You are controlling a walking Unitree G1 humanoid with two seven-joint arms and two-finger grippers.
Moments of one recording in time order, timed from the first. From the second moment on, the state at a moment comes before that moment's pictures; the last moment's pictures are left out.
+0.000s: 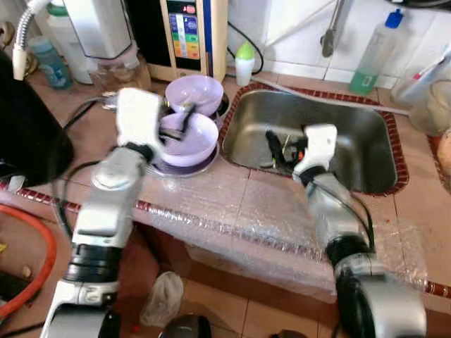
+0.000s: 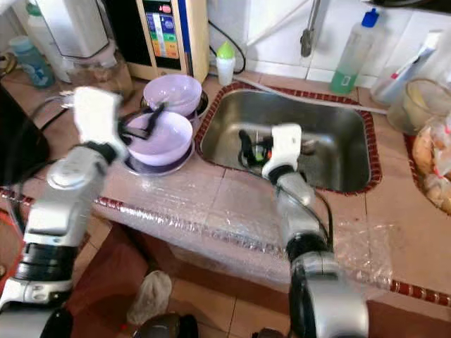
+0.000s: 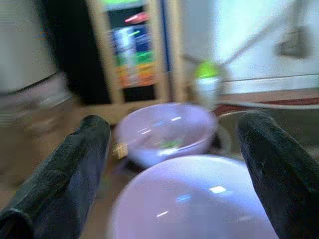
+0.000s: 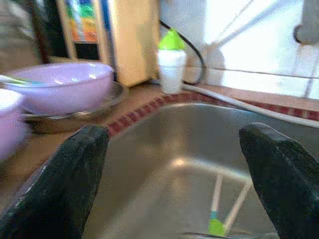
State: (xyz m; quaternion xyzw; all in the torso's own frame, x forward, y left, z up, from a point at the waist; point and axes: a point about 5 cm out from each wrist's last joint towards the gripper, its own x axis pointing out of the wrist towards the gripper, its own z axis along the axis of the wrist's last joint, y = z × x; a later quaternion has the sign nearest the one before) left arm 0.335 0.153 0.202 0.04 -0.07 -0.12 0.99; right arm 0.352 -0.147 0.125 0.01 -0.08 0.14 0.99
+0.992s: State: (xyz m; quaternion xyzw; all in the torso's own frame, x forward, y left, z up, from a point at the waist) left arm 0.343 0.177 0.155 -0.04 0.12 -0.04 0.99; right arm 0.282 -0.105 0.124 0.04 -0.05 0.26 0.96
